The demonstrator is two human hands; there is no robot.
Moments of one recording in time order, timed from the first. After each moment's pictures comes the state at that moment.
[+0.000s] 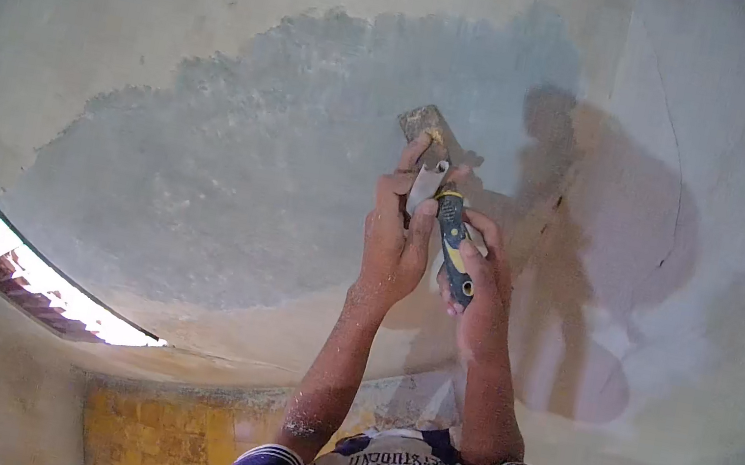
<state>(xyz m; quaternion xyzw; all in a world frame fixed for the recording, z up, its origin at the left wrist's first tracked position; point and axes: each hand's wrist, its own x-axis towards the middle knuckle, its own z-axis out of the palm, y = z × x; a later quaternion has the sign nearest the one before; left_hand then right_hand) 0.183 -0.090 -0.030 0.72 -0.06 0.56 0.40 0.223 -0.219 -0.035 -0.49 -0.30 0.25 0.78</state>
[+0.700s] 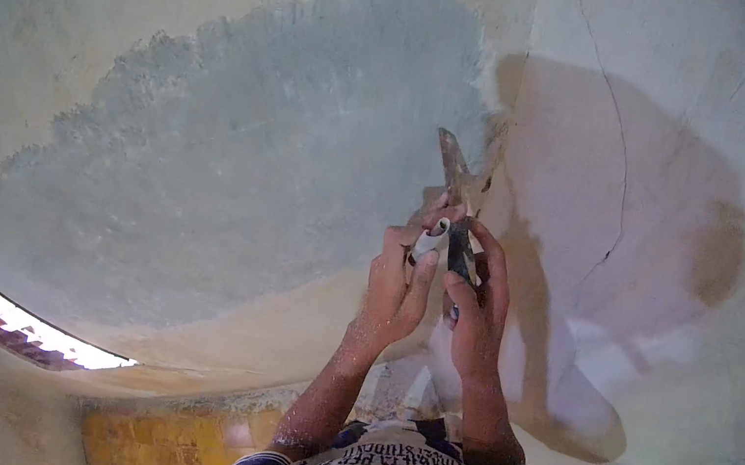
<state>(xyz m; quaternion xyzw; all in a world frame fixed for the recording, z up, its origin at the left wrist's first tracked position) 0.251 -0.170 -0.084 0.77 -0.02 0.45 0.45 0.299 -0.282 -0.074 -0.56 -0.27 0.12 0.77</state>
